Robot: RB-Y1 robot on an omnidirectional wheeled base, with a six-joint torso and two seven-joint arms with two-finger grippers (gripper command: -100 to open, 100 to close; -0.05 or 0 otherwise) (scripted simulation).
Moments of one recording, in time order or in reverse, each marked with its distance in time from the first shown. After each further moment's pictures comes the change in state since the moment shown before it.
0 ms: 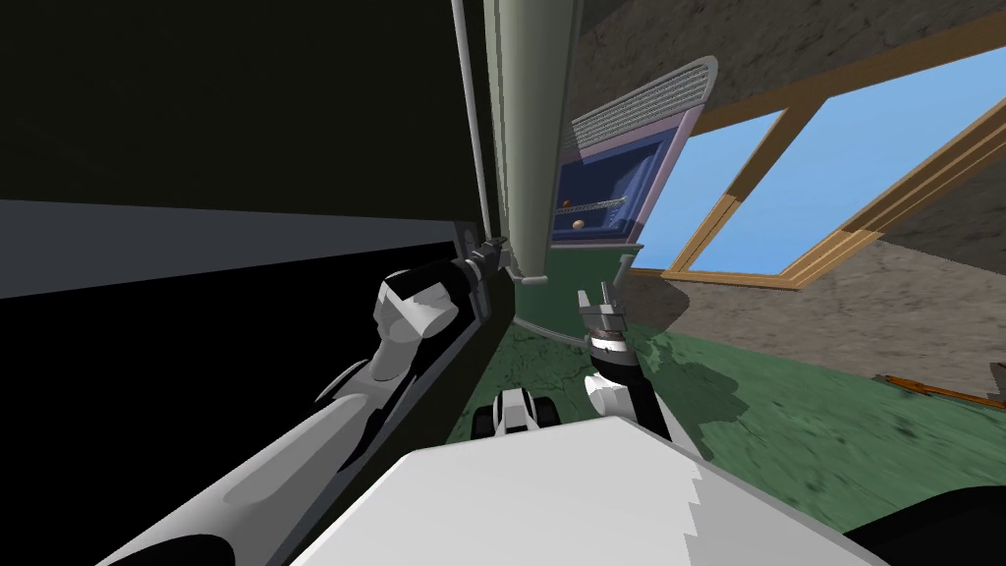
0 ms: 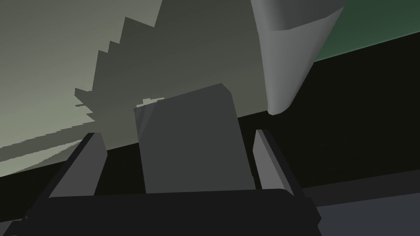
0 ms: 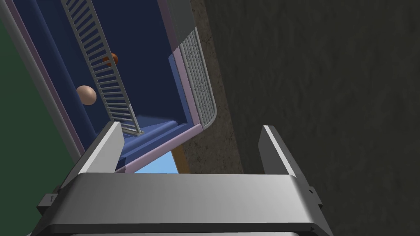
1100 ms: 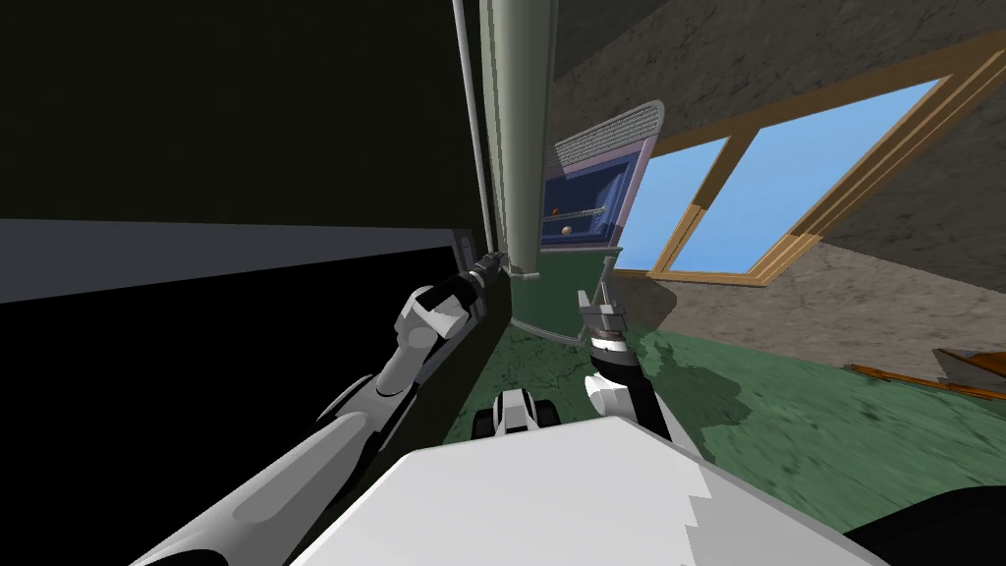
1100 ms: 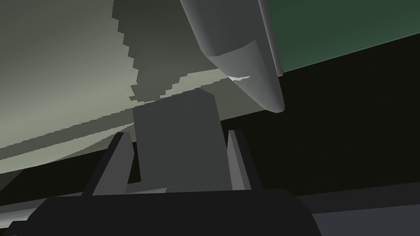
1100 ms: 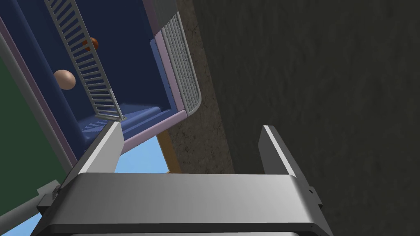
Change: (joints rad) left arm 0.125 -0.046 -0.042 0.098 -0.119 -0.198 -0.078; right arm 0.000 0.000 0.000 0.000 0.000 0.000 0.000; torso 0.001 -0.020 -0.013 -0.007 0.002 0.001
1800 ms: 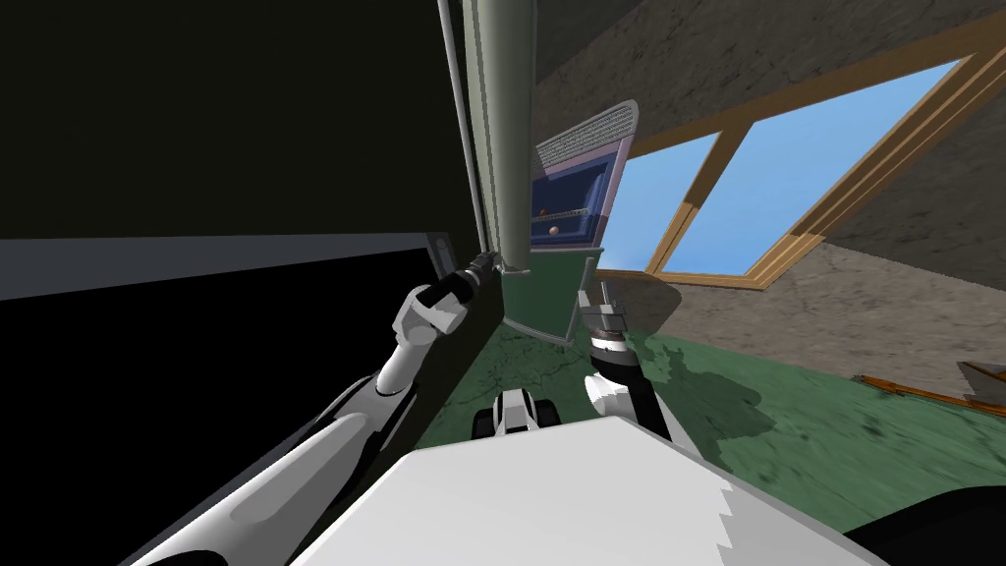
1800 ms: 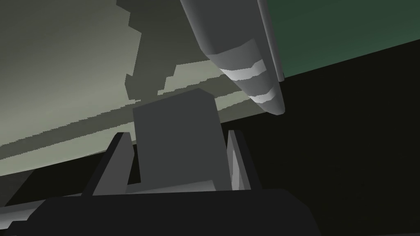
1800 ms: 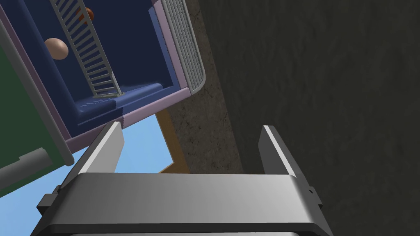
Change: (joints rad) left arm 0.006 -0.003 0.036 0.032 -0.055 0.015 0.001; right arm 0.000 0.000 0.000 0.000 0.000 0.000 0.000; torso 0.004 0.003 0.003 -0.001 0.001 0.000
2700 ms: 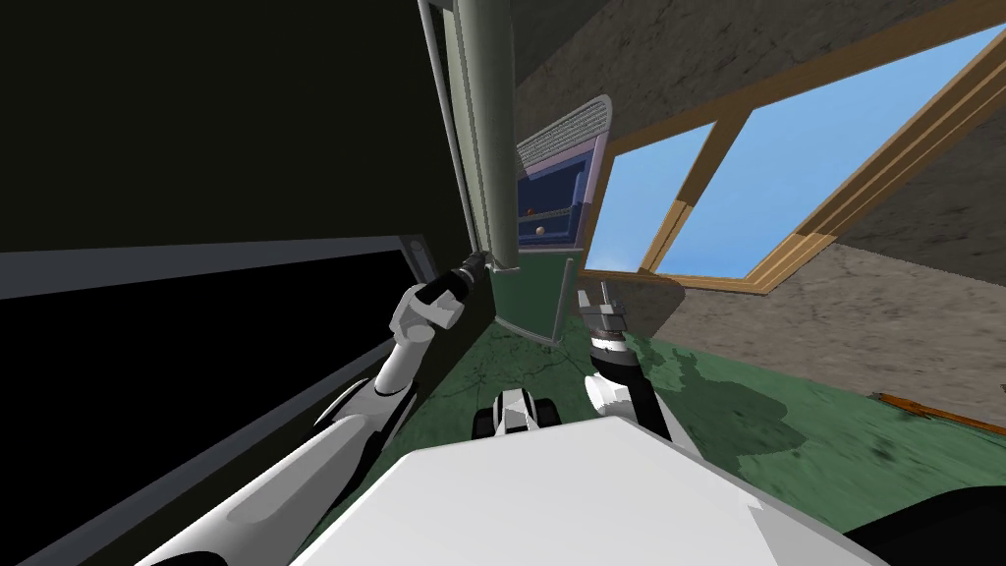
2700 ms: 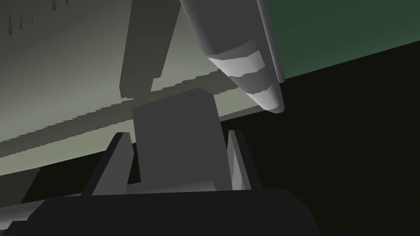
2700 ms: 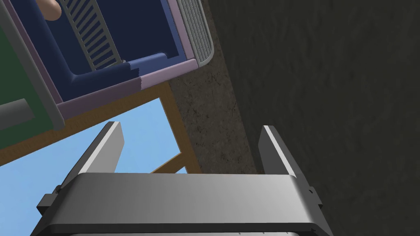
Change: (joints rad) left arm 0.009 -0.007 0.049 0.031 -0.077 0.025 0.005; right arm 0.000 0.000 0.000 0.000 0.000 0.000 0.000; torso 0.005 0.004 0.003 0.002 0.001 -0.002
